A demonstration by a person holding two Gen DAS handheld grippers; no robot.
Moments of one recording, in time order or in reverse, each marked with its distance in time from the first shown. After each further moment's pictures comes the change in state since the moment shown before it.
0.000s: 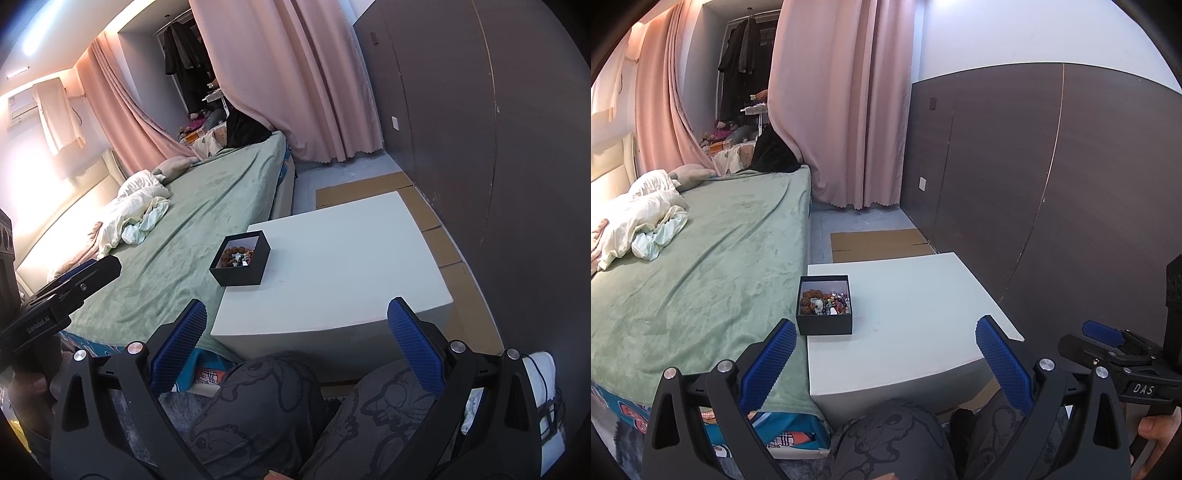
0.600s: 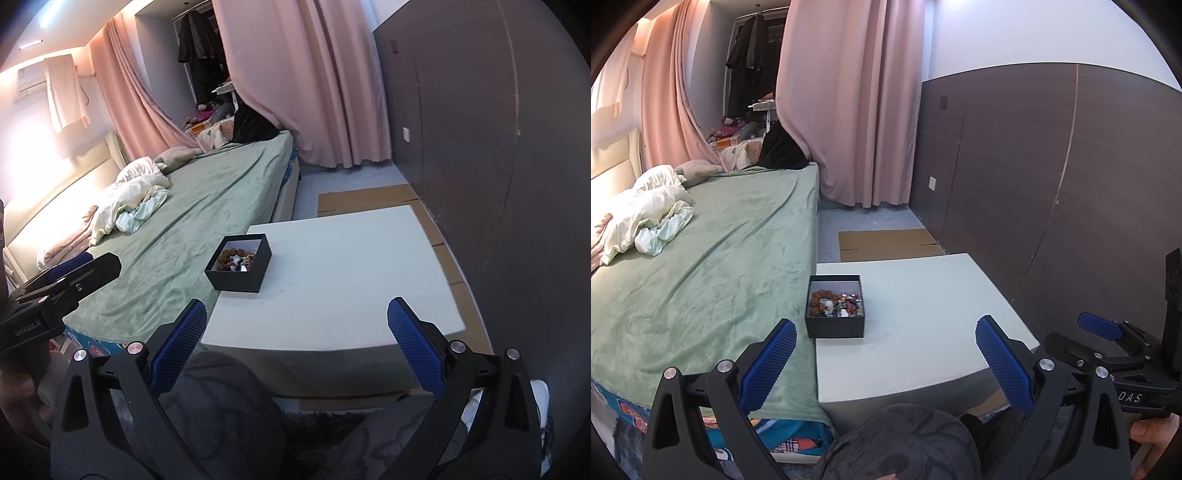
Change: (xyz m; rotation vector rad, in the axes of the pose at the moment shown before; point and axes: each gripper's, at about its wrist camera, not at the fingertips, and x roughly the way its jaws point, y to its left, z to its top) left arm 0.026 0.021 -0.001 -0.020 0.006 0.031; right arm 0.045 0.019 0.011 -0.092 0.003 -0.016
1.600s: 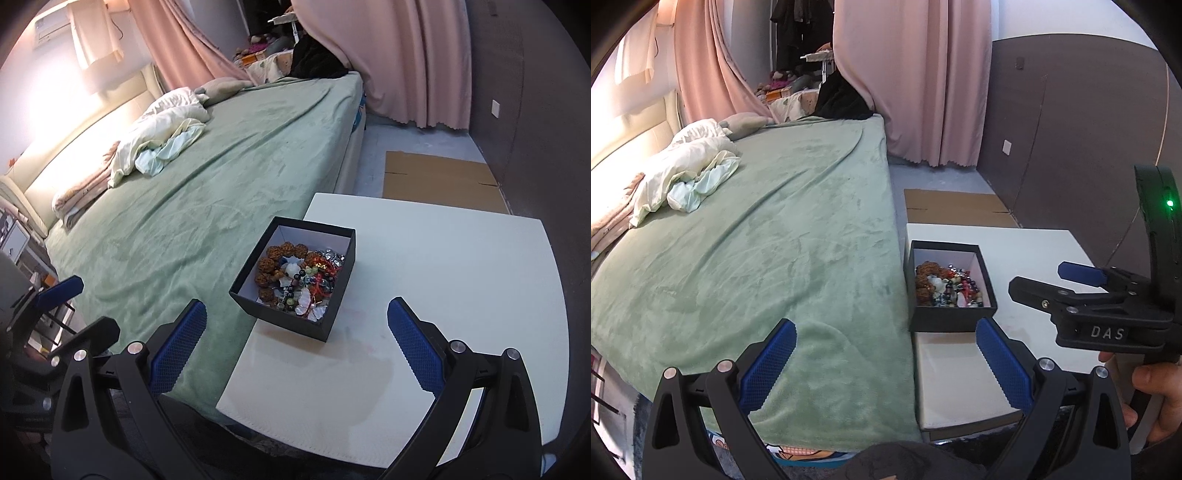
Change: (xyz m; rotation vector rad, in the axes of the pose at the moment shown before) left arm 0.120 0.124 -0.012 -0.081 0.177 0.207; right arm 0.231 0.087 0.054 -0.156 0.243 0.170
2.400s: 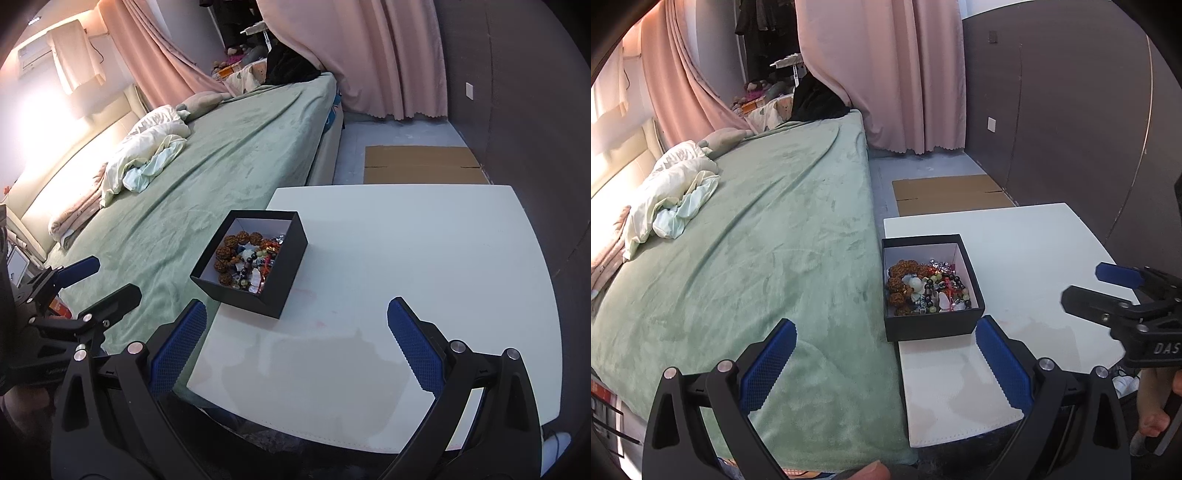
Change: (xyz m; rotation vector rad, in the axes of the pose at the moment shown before) left arm 0.034 -0.046 0.008 0.124 0.026 0.012; right arm -0.029 -0.061 -0.031 0.098 -0.033 -0.009
